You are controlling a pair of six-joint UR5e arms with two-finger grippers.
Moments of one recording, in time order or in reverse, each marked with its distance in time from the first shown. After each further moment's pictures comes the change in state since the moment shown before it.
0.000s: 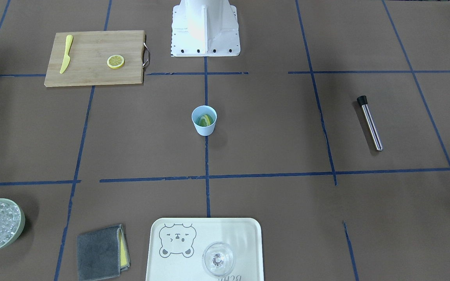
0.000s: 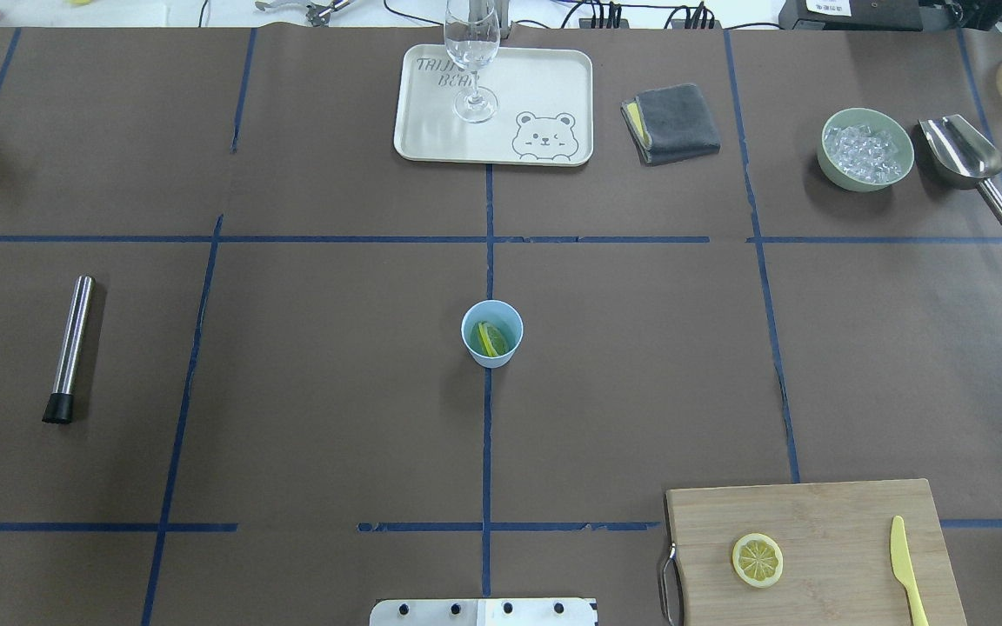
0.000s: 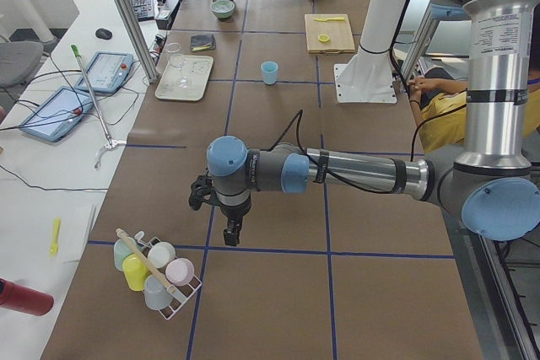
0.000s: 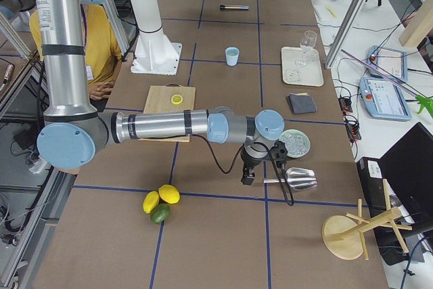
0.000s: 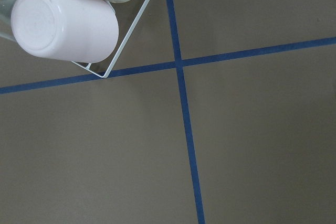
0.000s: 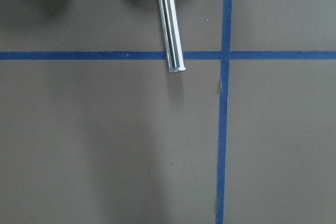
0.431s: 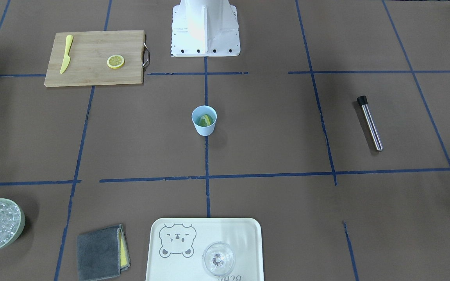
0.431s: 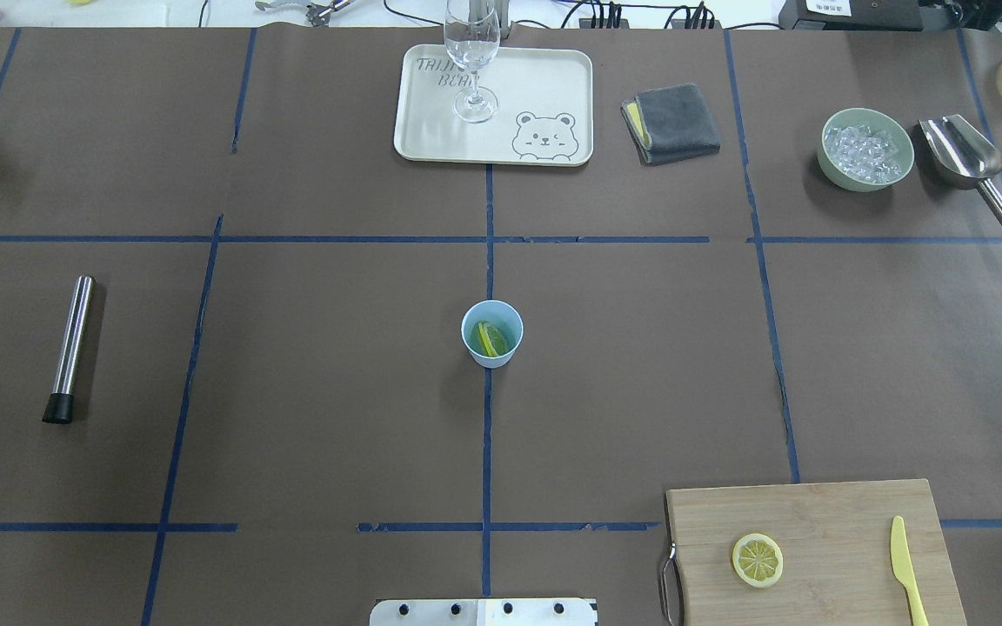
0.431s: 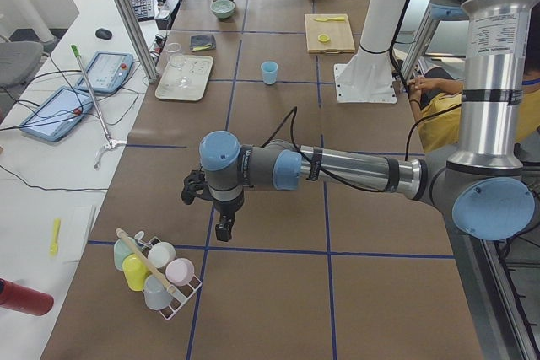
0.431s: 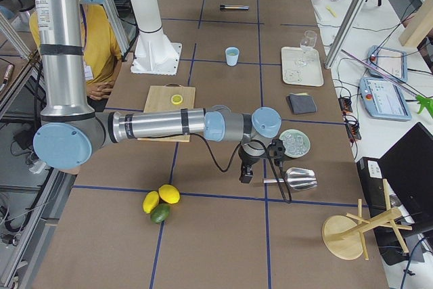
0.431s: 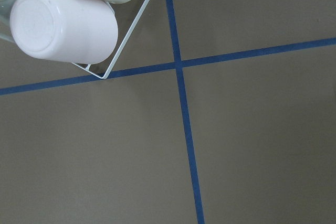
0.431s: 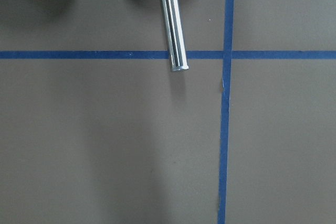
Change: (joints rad) left arm 0.001 -0.048 0.020 -0.008 0.000 0.000; right arm -0.001 -0.001 0.012 0.000 -0.002 0.009
